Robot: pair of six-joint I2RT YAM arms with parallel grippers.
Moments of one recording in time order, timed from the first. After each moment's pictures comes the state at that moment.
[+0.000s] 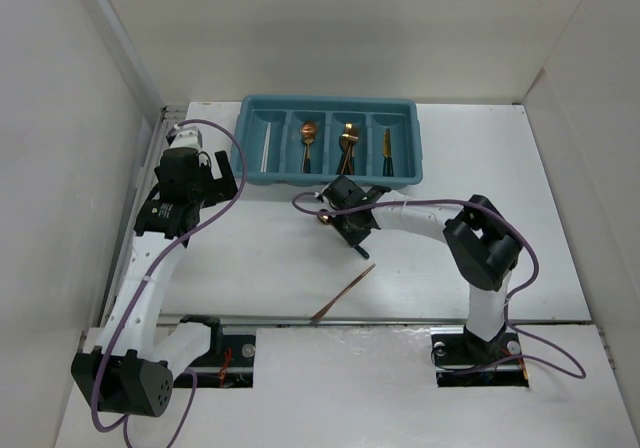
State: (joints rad) left arm -0.11 1.01 1.02 -0.63 -0.16 -0.26; right arm 0.81 1.90 1.28 -0.57 0.09 0.05
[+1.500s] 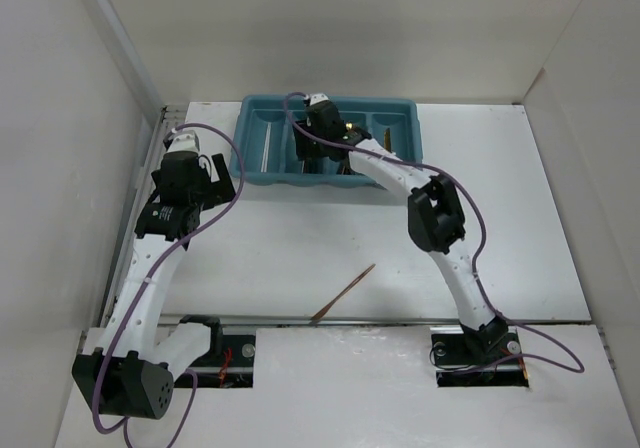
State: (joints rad) left arm -0.10 1.00 0.99 -0.62 -0.21 -0.27; right arm 0.66 2.41 2.18 -0.40 0.14 0.32
